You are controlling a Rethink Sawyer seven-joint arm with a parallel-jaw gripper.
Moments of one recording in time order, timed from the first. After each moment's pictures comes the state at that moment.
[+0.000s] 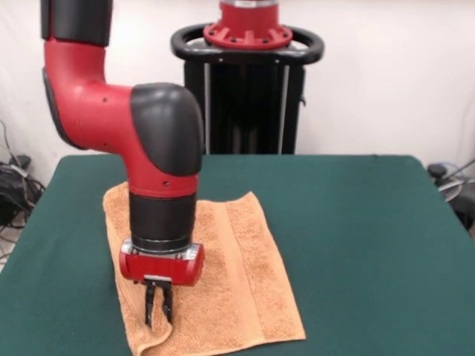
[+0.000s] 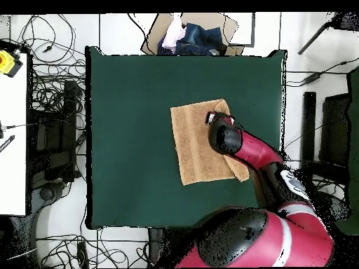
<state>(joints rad) -0.57 -0.33 0.17 1.53 -0.01 0.07 1.39</state>
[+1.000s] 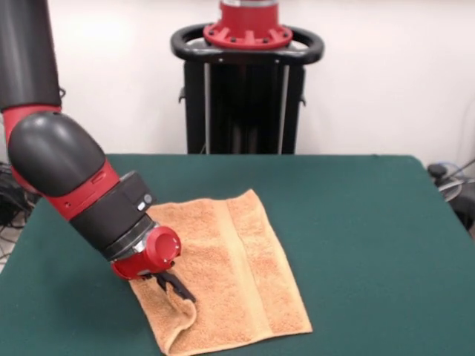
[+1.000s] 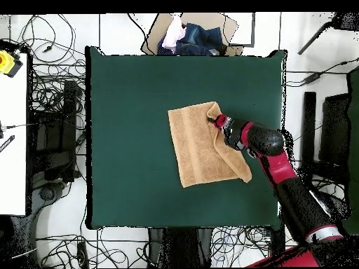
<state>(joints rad) -1.06 -0.11 0.65 1.53 0.03 0.55 1.39</state>
